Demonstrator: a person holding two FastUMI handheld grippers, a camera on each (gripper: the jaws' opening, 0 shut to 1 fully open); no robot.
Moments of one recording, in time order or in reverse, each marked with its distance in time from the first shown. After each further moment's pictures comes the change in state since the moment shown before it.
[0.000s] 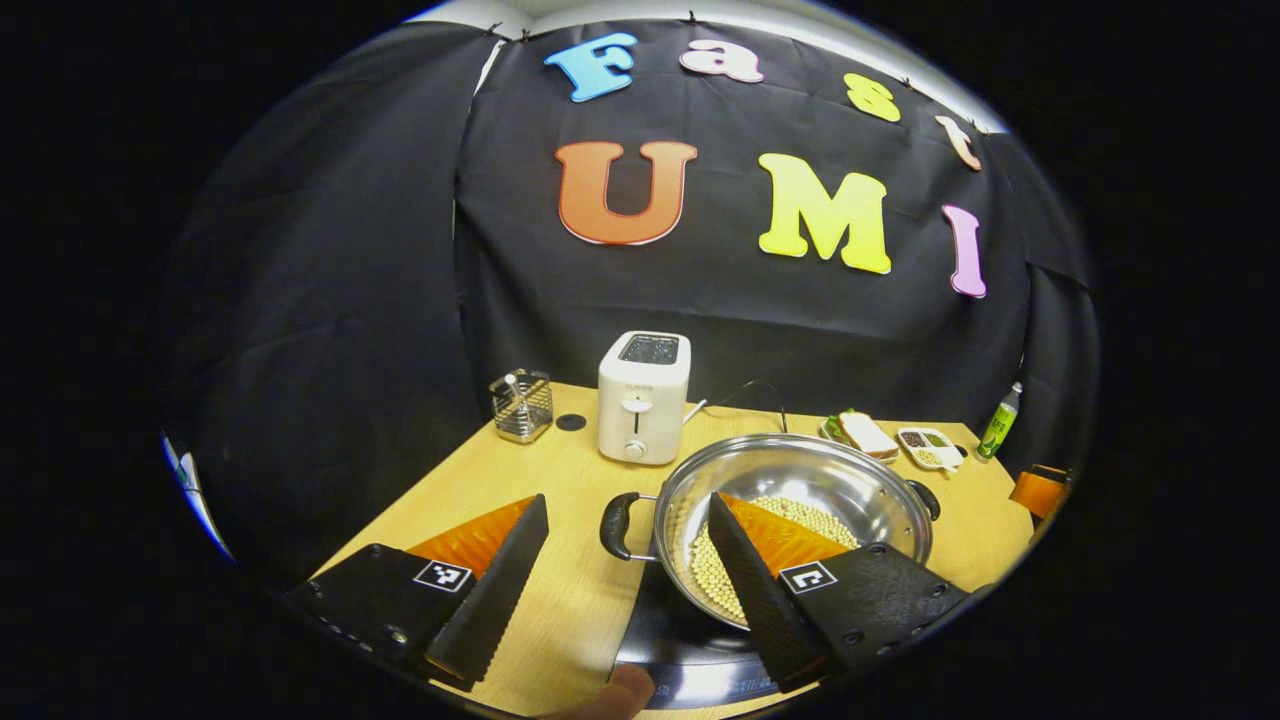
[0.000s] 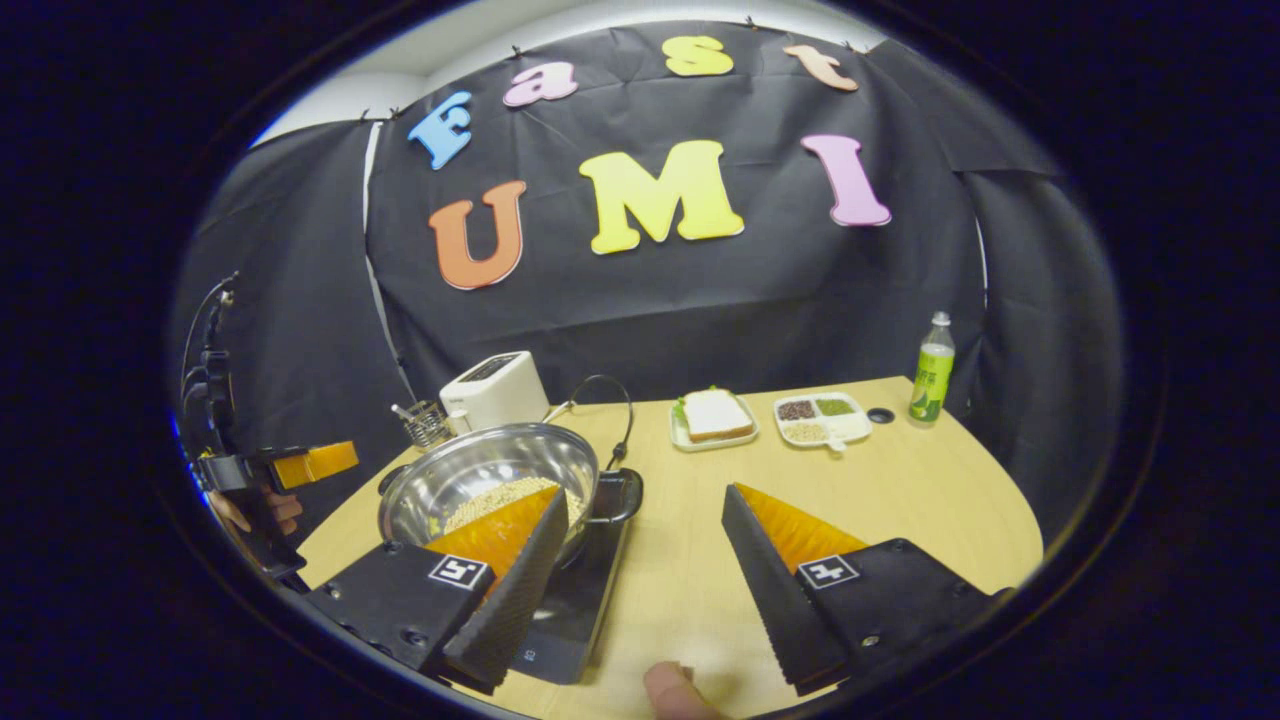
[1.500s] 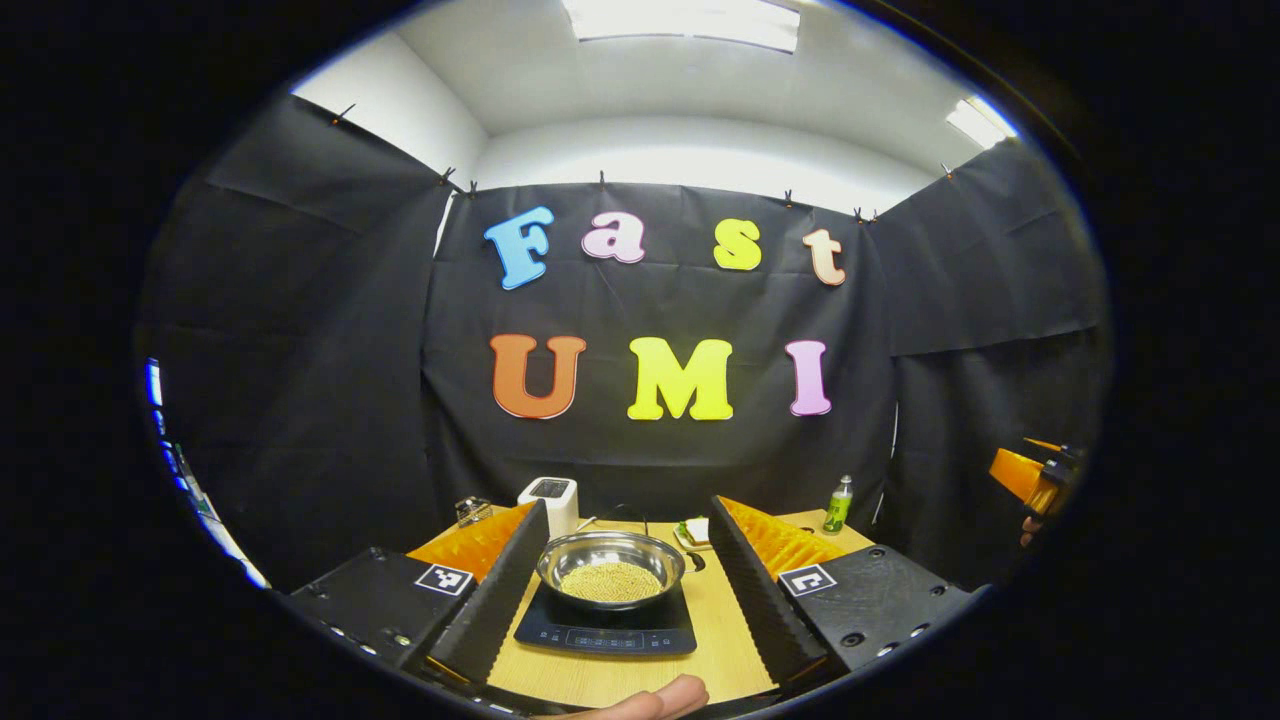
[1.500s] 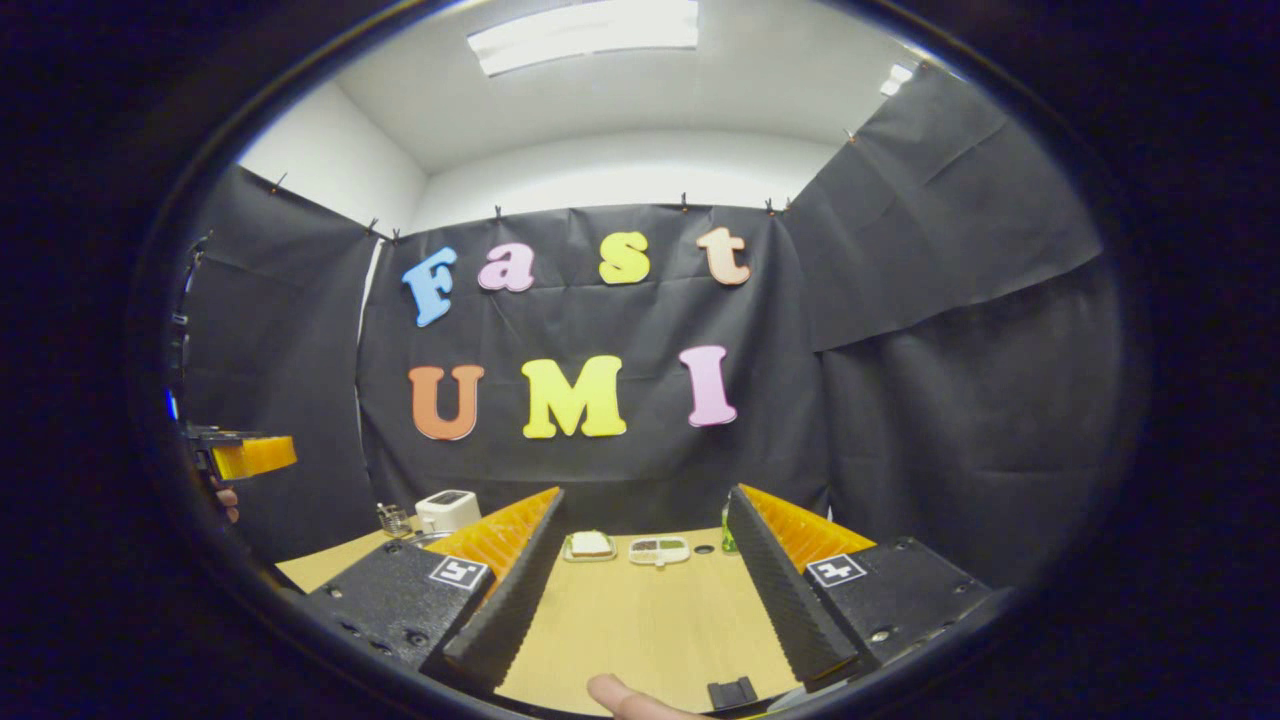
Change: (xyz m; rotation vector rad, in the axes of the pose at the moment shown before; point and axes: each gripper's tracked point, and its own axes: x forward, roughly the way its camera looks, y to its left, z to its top) left arm -0.320 -0.128 0.101 0.023 -0.416 -0.183; right arm -0.357 -0.110 0.095 -0.057 -0.509 -0.178
